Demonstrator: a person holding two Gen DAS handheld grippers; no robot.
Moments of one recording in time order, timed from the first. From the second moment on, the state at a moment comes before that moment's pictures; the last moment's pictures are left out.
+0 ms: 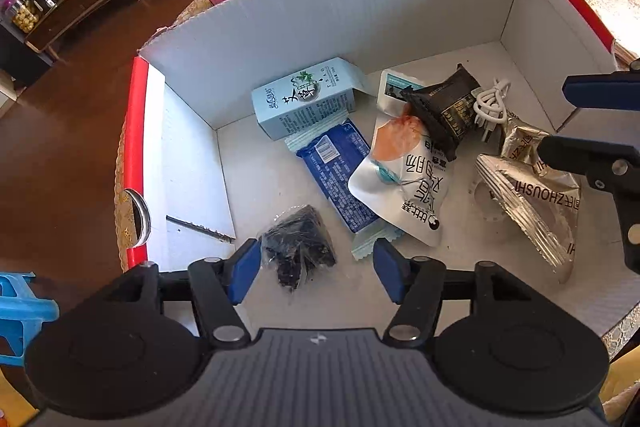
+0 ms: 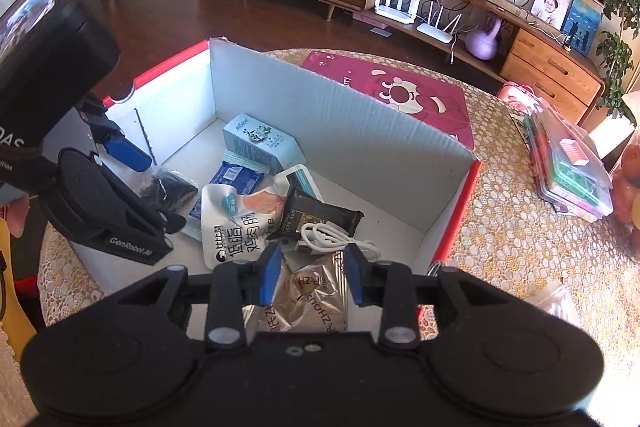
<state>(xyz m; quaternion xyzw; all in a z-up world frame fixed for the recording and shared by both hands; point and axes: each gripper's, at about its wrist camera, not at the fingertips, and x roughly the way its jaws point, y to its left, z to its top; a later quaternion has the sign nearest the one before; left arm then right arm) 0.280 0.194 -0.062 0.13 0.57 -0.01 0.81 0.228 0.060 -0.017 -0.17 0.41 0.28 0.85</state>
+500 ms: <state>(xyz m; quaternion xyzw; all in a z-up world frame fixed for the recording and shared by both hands) 0.253 0.184 -0.029 0.13 0.55 0.00 0.83 0.196 0.039 0.011 -0.15 0.39 0.28 0.86</state>
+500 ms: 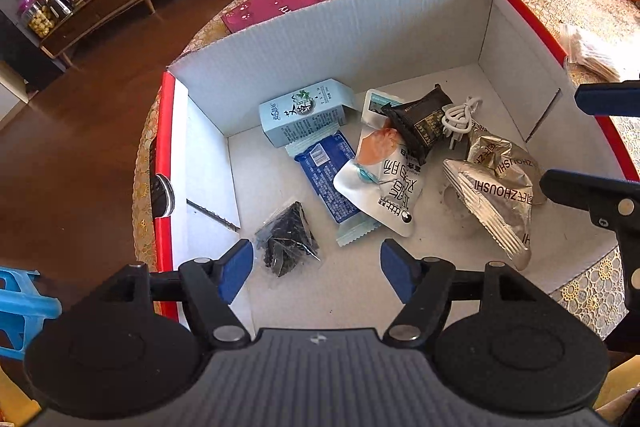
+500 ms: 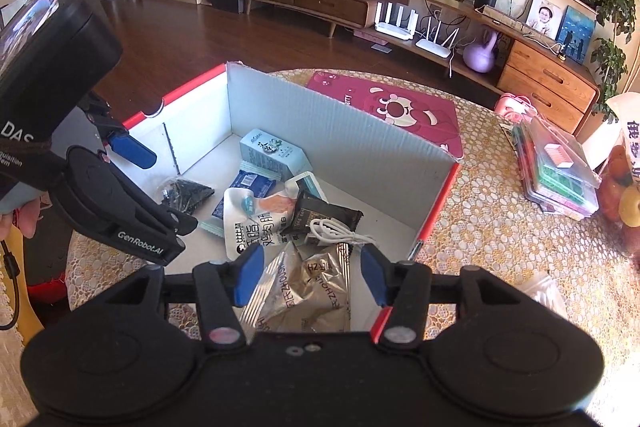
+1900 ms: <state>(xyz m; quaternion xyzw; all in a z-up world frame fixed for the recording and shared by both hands) 0.165 0.076 0.031 0.08 0.46 -0.06 0.88 0.108 -0.090 0.062 -0.09 0.33 0.25 0.91</state>
